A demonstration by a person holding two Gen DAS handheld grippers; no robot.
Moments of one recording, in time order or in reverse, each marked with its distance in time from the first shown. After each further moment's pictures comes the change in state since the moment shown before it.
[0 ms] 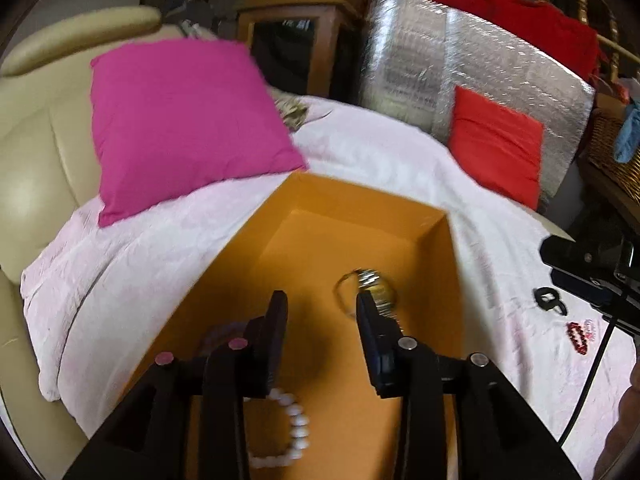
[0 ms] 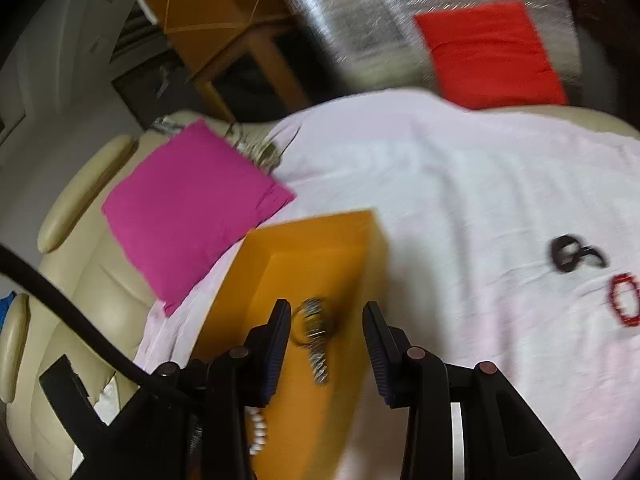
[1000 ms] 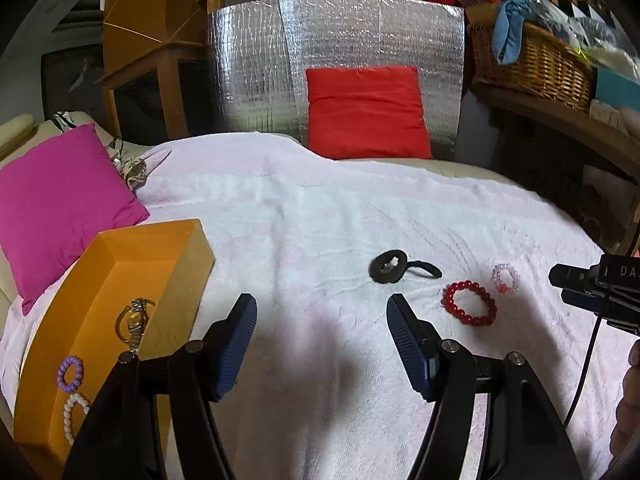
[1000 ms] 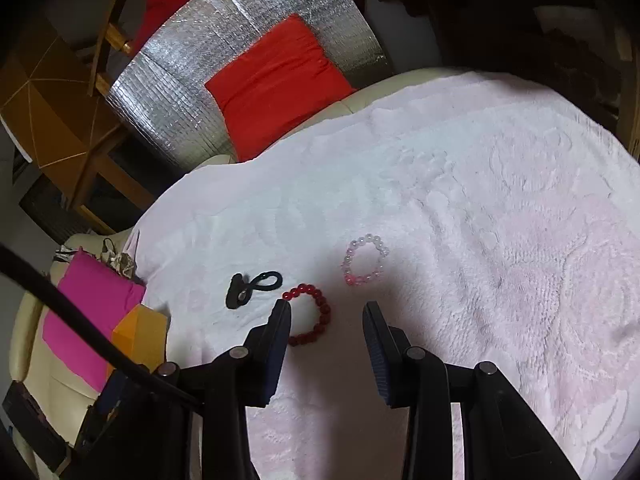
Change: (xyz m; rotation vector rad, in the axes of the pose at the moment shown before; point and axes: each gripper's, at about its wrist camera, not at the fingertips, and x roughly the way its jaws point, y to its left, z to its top) left arm -0.005 -0.220 -0.042 0.337 -0.029 -0.154; right arm -0.122 -0.278 -0.019 0.399 -0.112 -0.248
